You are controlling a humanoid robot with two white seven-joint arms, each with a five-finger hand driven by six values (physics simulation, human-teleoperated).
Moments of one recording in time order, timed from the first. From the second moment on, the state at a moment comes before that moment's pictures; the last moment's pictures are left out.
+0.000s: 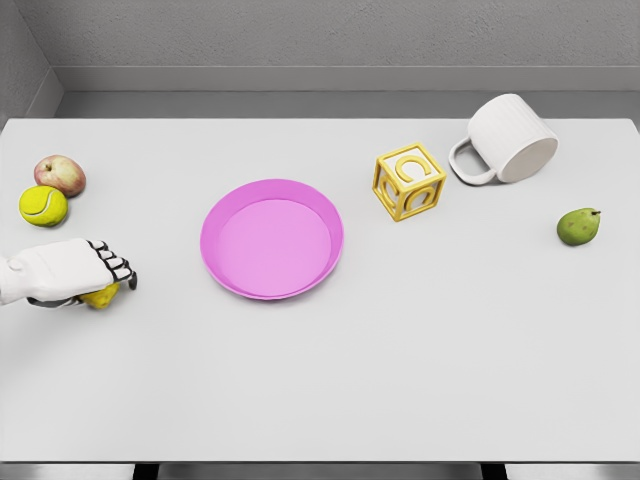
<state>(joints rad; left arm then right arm) -0.20 0.93 -0.28 -1.65 -0.75 -0.61 -0.61 0.06 0.00 -0.04 -0.01 -0.09 -0.14 0.12</state>
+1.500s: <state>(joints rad) -0.43 0.45 -0.13 -1.57 -0.65 -0.61 -0.61 0.06 0.00 -0.04 -0.01 -0.09 -0.14 0.12</state>
